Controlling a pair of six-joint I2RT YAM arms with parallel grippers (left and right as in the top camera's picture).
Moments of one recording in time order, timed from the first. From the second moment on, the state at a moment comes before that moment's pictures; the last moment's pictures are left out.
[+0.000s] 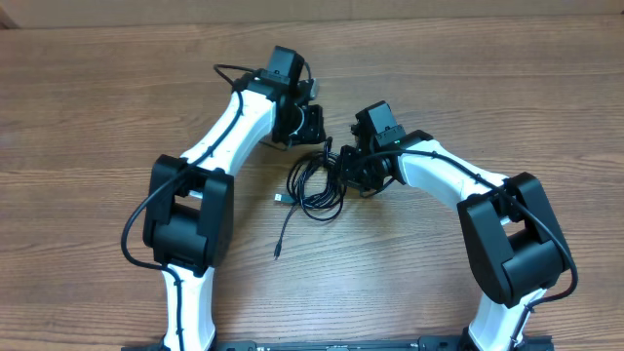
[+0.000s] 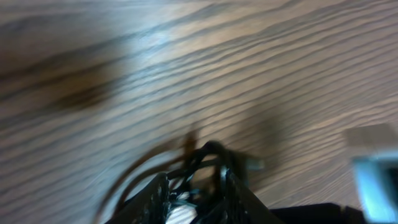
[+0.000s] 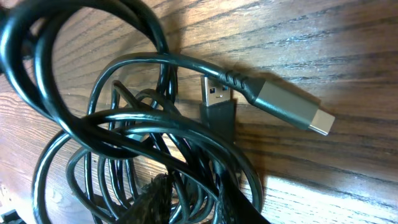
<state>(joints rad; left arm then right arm) -0.35 2.16 1.70 -0.81 0.38 -0.32 0.43 1.95 1.19 -0.43 -0.43 0.67</state>
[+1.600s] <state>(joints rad) -0.28 2.16 1.73 -0.82 0.62 -0.25 0.43 1.95 1.19 -0.43 -0.42 0.68</state>
